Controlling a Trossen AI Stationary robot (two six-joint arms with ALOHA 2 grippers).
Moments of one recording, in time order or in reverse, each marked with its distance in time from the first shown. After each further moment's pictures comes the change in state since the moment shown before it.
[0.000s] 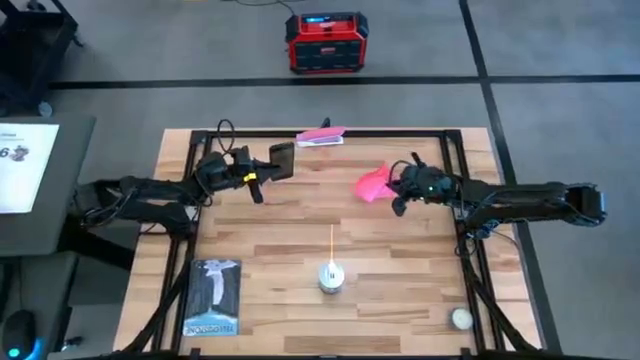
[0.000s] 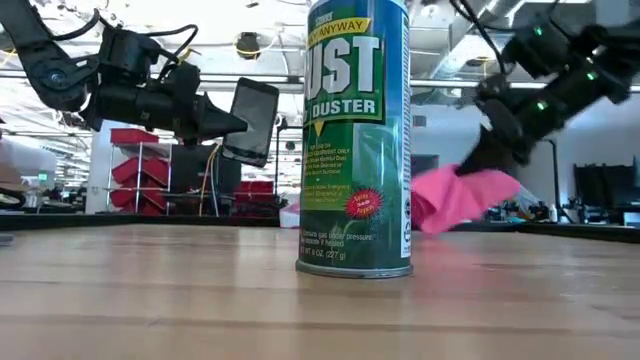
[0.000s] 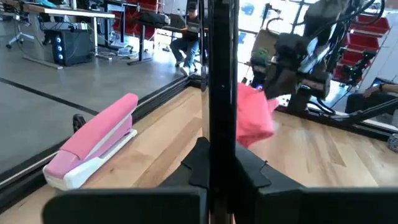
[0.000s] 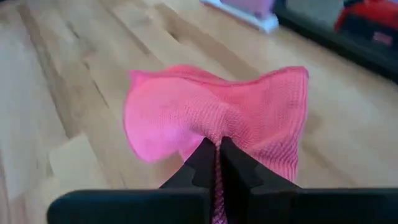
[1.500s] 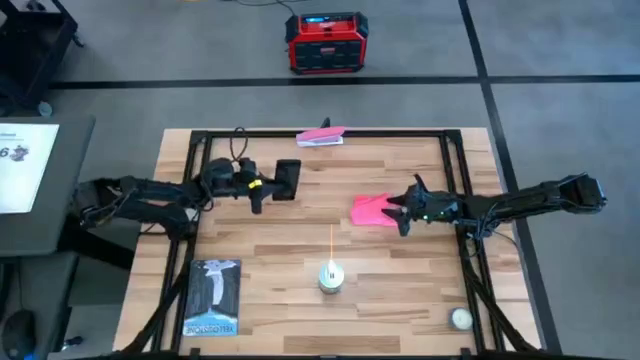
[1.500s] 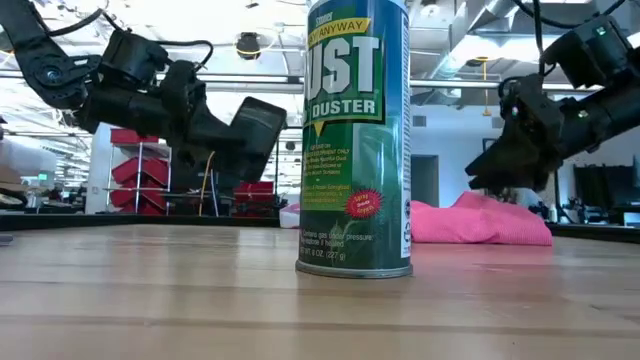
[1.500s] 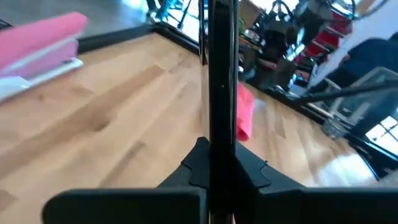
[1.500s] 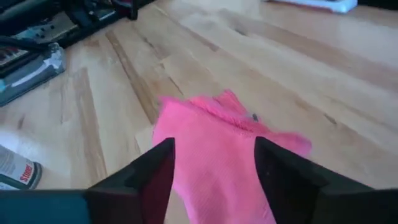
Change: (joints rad) left arm -0.112 0.000 0.000 -0.158 0.036 -0.206; right arm 0.260 -0.015 -0.188 0.357 0.084 0.157
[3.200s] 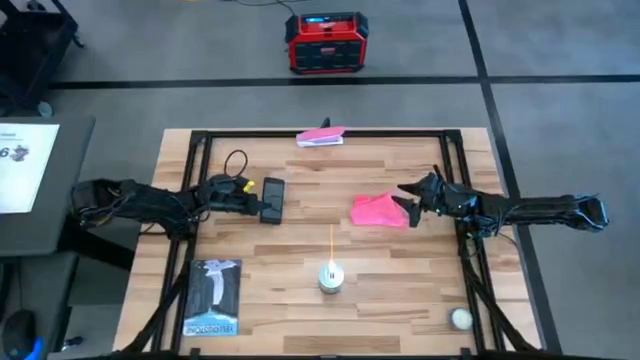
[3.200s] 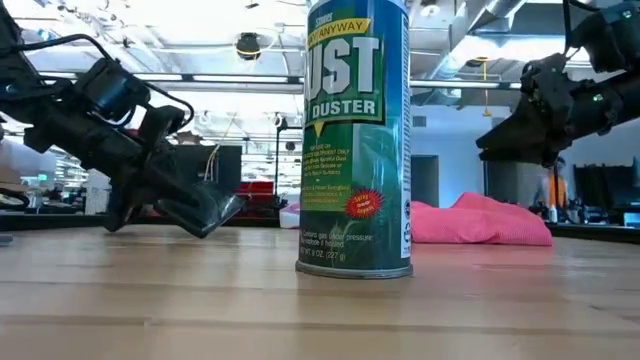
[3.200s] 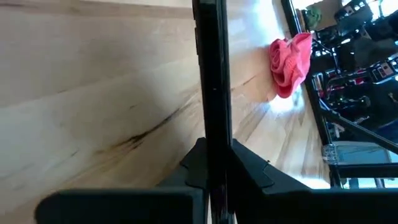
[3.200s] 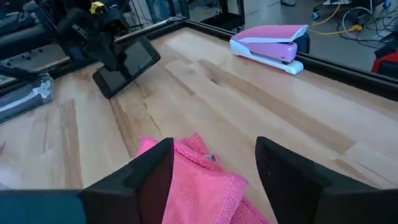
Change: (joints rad) left arm -0.043 -0.001 -0.181 -0.139 -0.077 -0.598; right arm -0.074 -0.413 0.001 -0.290 0.031 -0.135
